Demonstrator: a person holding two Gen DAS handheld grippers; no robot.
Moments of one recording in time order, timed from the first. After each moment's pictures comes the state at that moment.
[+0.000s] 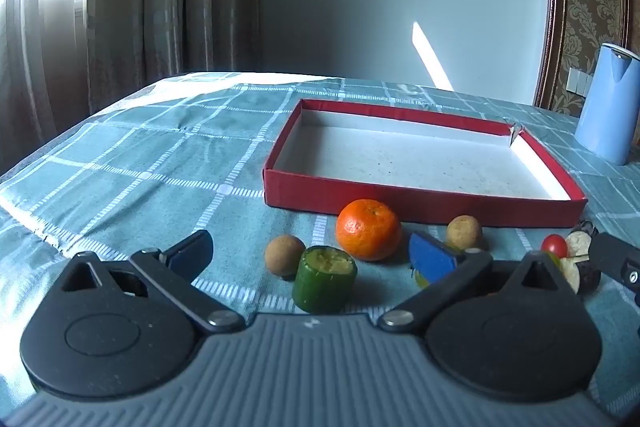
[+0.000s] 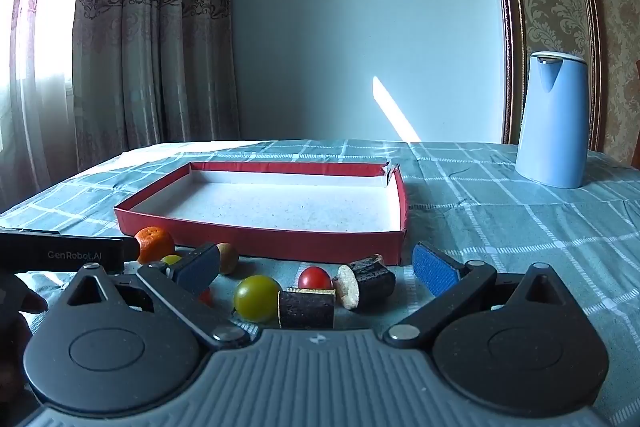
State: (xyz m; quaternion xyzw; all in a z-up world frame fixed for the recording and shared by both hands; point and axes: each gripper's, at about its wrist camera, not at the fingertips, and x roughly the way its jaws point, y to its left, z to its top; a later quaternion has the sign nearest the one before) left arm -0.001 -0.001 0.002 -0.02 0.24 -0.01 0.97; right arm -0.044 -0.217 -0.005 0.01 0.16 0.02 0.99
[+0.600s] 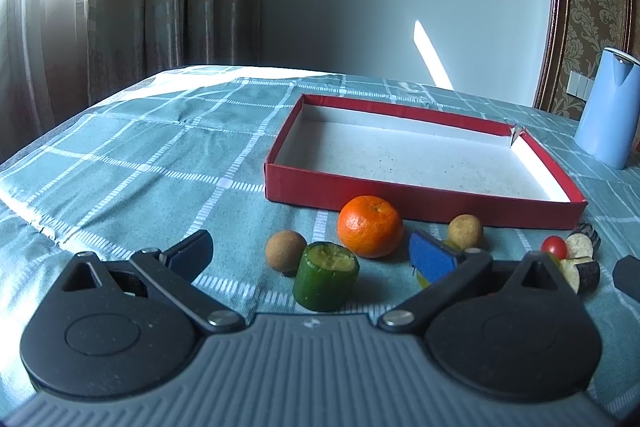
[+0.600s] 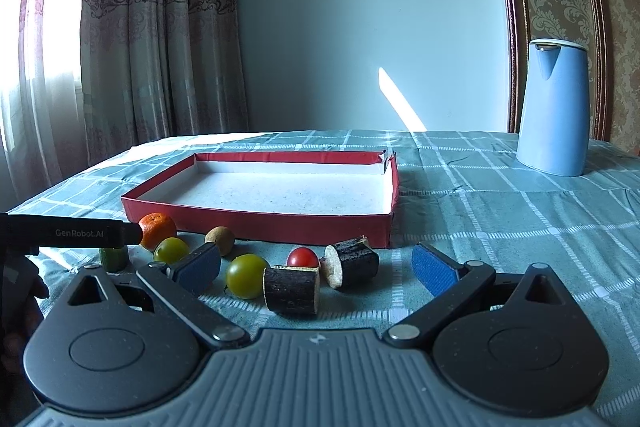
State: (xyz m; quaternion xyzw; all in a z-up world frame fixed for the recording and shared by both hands) left arm 0.003 0.000 0.000 -0.03 0.25 -0.01 0.97; right arm -0.059 -0.234 -0.007 0.01 0.16 0.04 0.99
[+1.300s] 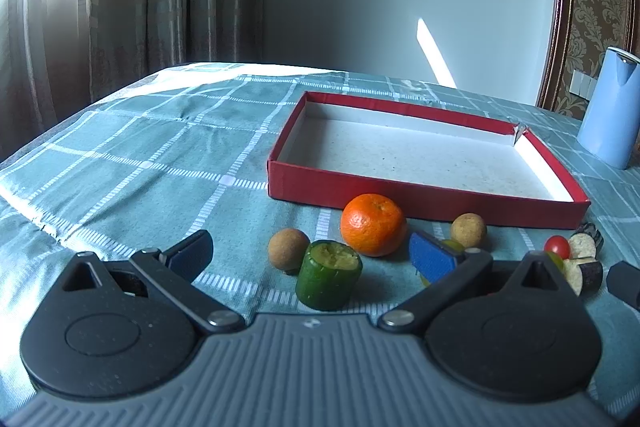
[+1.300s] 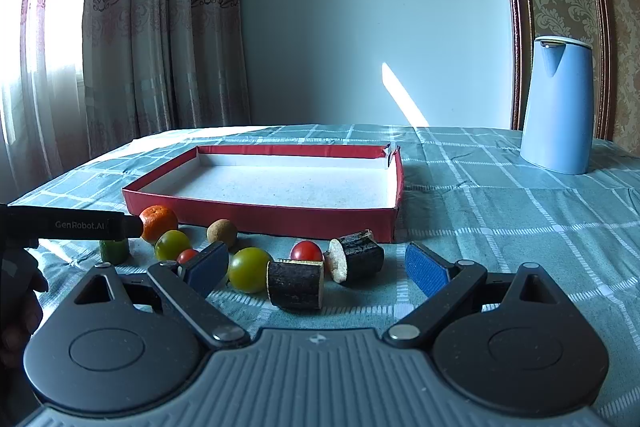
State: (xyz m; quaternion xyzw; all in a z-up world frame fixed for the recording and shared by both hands) left arm 0.003 0.002 -0.003 -0.03 0.25 0.00 0.97; right arm -0.057 -0.231 -0.011 0.01 0.17 0.04 0.98
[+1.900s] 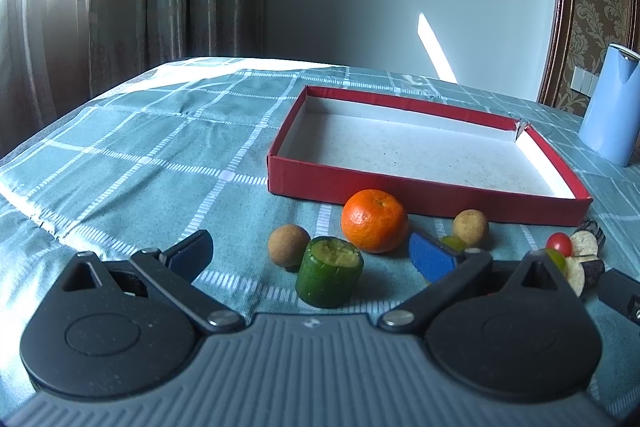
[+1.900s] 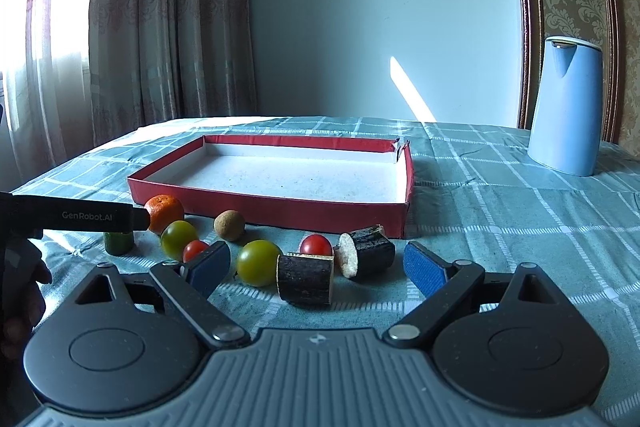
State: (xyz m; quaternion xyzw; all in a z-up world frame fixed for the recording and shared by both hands) left arm 0.005 0.003 -0.005 -0.03 0.26 0.00 0.97; right arm -0.053 -0.223 -0.011 -0.01 0.18 0.06 0.98
